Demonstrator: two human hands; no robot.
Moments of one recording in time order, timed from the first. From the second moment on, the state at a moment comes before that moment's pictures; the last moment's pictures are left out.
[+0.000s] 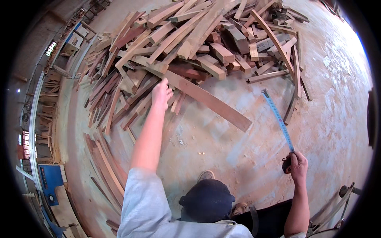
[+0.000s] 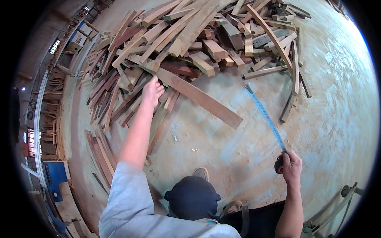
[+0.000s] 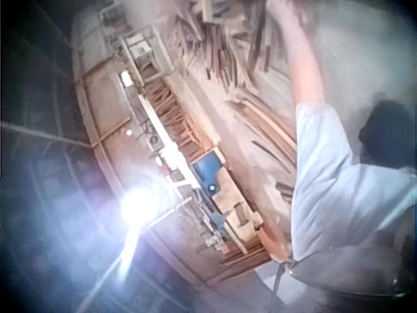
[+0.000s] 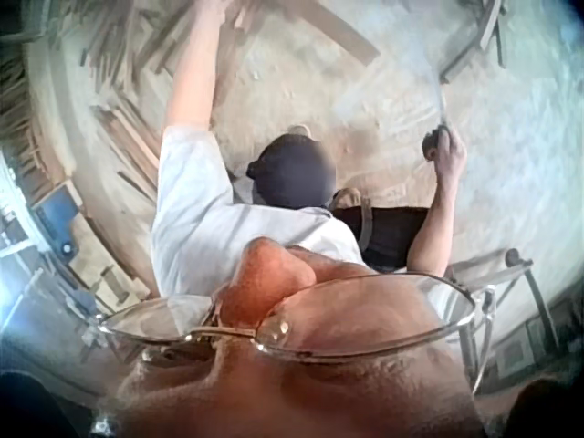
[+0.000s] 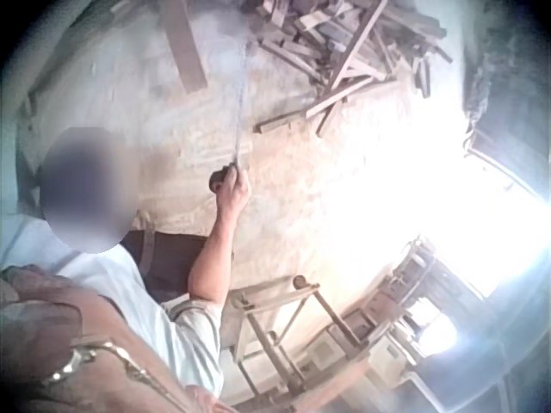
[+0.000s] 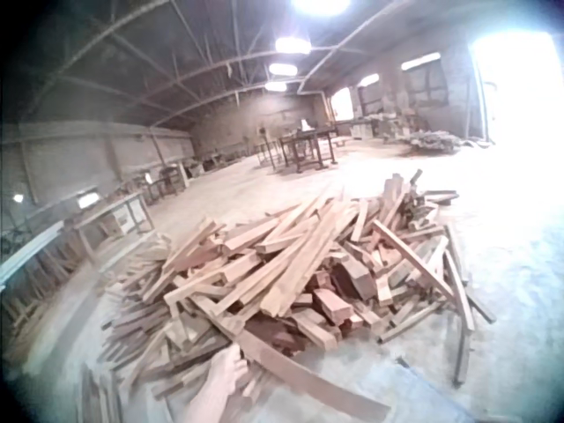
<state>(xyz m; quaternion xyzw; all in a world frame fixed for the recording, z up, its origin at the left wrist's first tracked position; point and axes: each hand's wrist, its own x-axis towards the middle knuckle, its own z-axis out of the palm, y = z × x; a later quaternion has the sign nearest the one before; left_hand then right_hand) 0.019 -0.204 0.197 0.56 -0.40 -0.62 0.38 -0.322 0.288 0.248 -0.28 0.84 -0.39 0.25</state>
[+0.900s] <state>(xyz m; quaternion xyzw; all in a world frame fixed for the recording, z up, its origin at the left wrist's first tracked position) 0.207 0.187 0.107 0.70 -0.40 -0.57 0.16 -0.302 0.249 0.231 -0.35 0.85 -0.29 0.27</state>
